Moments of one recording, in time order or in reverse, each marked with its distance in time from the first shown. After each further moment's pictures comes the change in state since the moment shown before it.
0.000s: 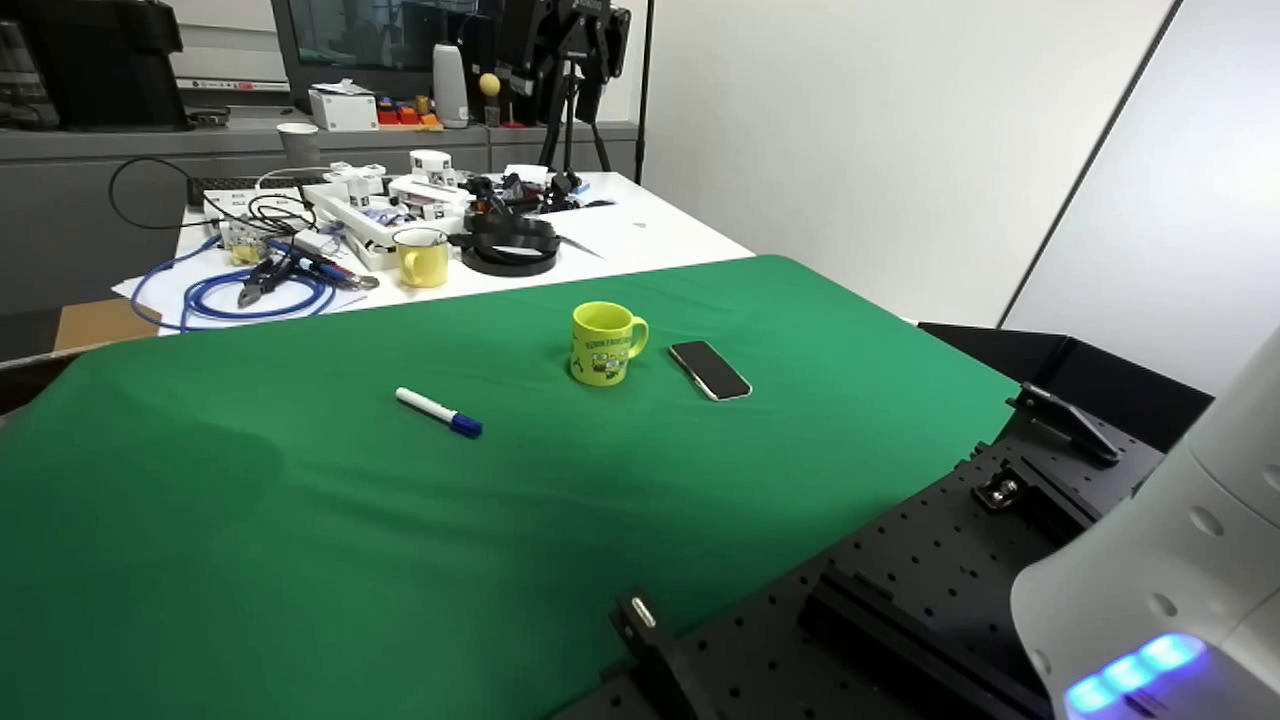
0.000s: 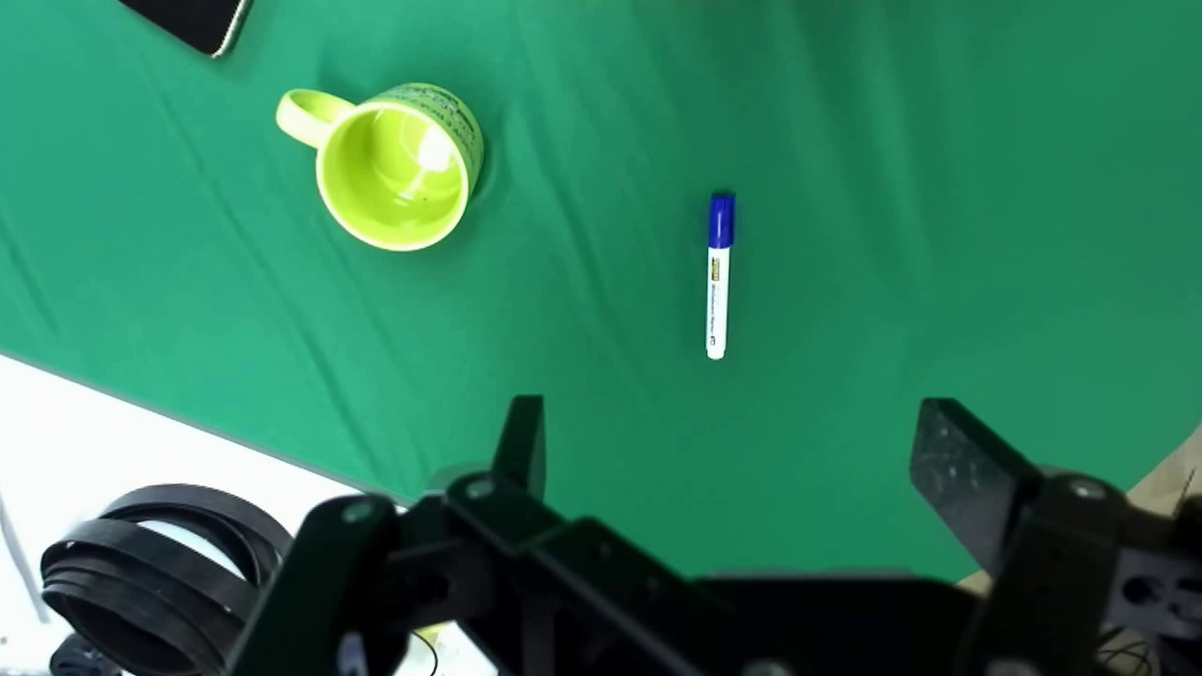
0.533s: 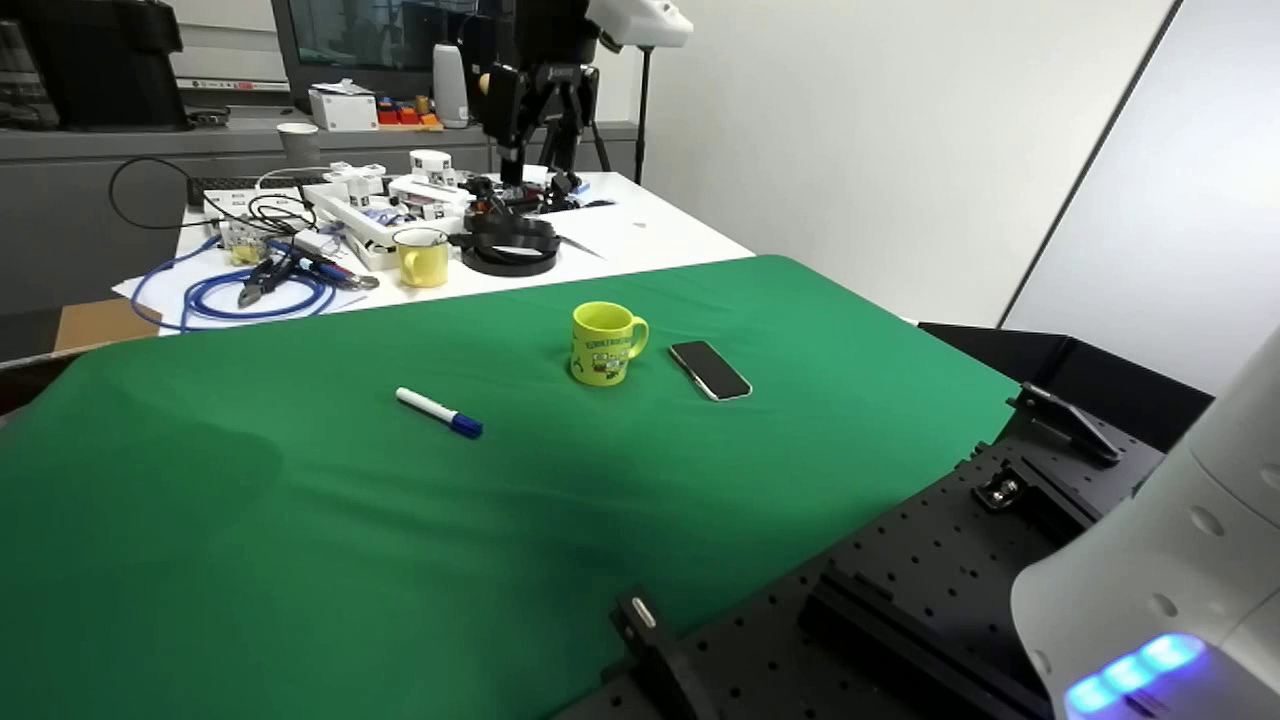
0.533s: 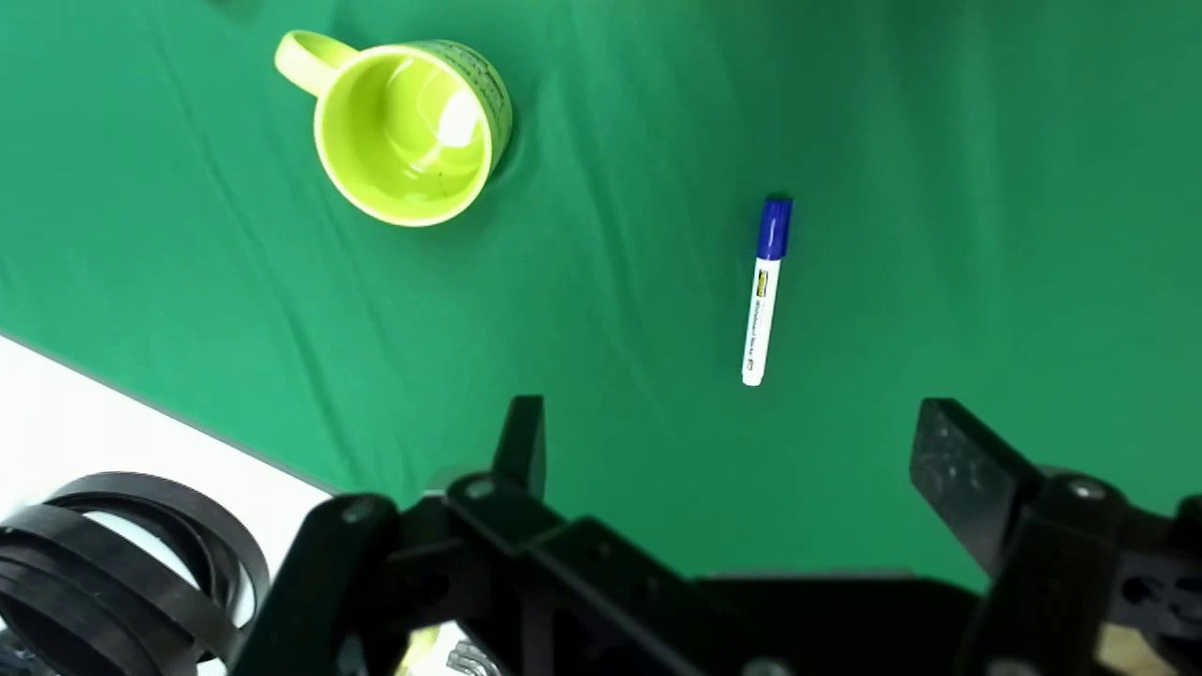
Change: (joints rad) arm -0.022 0.196 0.035 0.089 -0.090 0.096 -0.005
